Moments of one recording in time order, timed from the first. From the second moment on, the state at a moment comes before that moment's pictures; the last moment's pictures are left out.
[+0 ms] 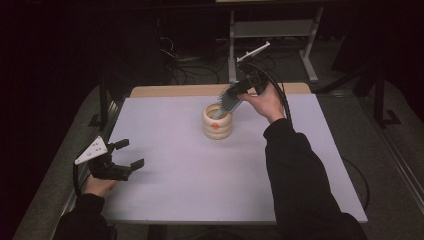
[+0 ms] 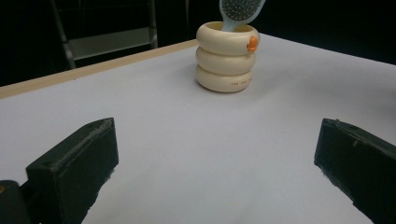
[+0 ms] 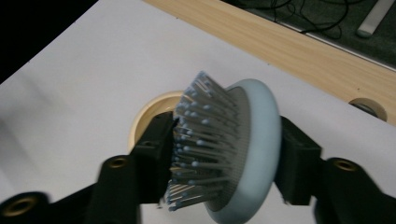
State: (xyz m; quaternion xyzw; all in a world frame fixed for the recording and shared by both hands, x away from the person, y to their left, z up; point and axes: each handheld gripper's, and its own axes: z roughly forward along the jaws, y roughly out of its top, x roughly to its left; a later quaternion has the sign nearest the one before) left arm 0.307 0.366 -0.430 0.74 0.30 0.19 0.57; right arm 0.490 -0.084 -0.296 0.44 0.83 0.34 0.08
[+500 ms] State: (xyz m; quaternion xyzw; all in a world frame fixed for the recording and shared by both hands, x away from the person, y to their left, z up) left arm 0.307 0.365 -0.430 0.74 0.30 0.18 0.57; right arm 0.489 -0.093 -0.301 0.44 0.82 0.35 0.06
